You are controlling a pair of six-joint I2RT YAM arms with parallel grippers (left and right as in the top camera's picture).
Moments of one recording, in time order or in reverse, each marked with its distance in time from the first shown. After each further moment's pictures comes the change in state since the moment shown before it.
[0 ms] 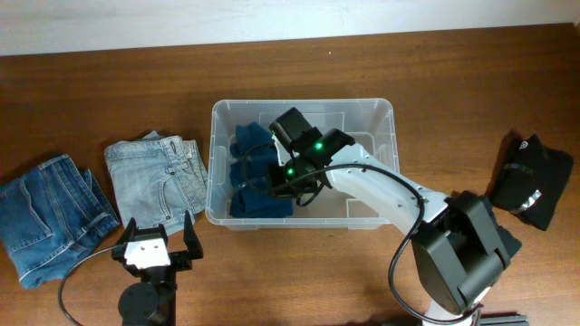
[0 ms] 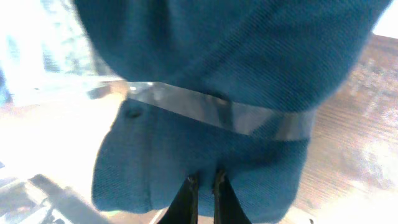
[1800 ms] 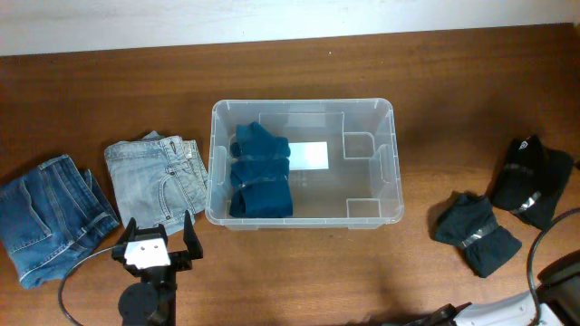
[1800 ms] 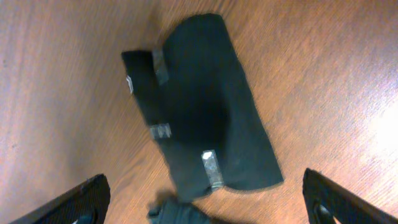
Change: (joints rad) left arm 0.000 0.000 0.000 0.000 0.000 0.000; right arm -1.680 -0.035 0.204 -0.293 -0.019 -0.489
